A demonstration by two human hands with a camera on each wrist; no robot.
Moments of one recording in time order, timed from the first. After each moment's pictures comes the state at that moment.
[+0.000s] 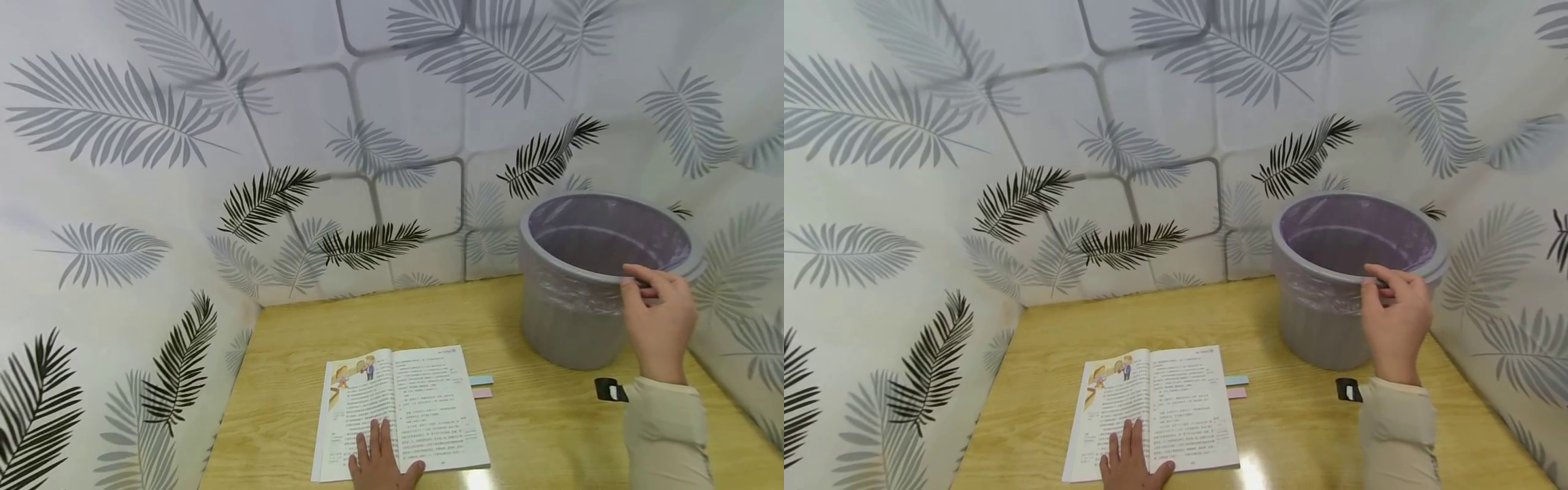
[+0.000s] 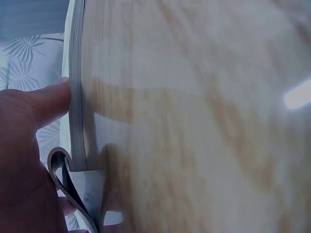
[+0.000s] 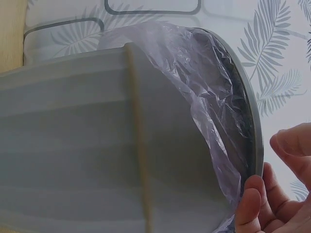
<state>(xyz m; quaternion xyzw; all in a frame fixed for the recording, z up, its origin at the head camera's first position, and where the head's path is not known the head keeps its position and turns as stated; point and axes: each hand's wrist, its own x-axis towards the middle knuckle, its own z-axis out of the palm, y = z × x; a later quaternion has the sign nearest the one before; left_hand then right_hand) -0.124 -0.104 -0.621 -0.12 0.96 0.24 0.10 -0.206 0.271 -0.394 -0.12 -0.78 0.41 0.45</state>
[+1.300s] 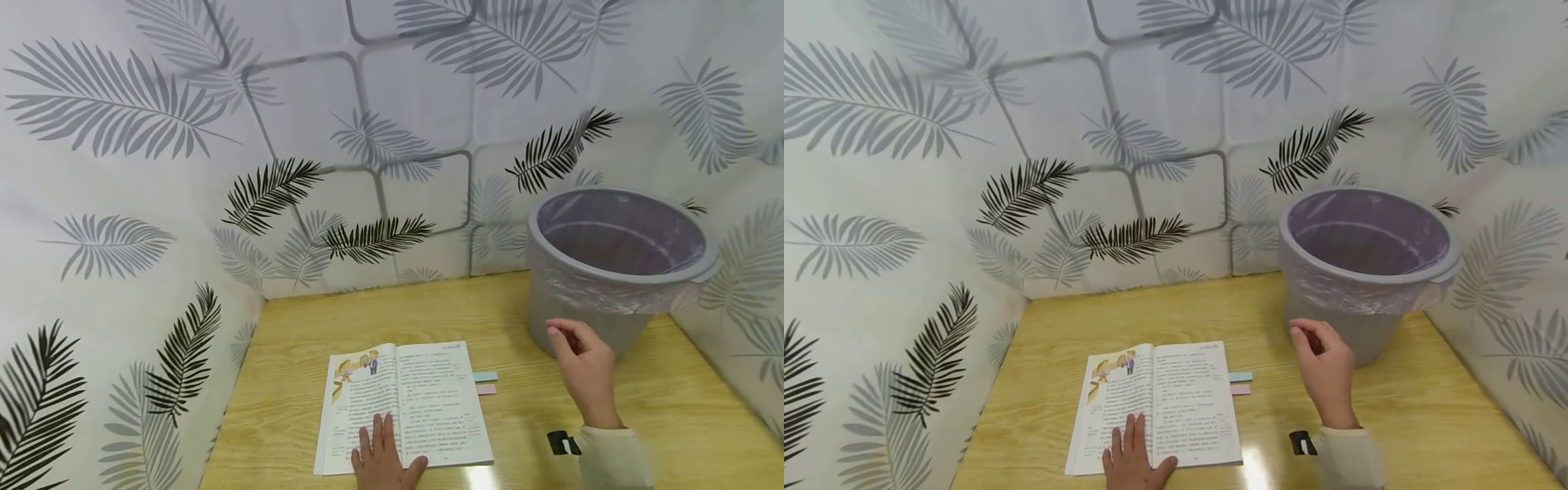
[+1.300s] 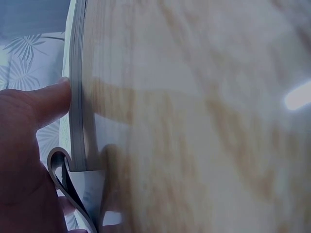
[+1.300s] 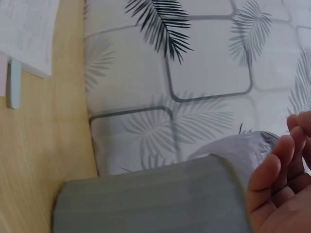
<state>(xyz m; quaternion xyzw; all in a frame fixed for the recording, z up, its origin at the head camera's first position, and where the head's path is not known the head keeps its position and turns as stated) -0.121 -0.105 -0.621 -0.11 0.96 0.25 0.08 -0.182 0.198 -0.465 -0.03 -0.79 0.53 0.30</state>
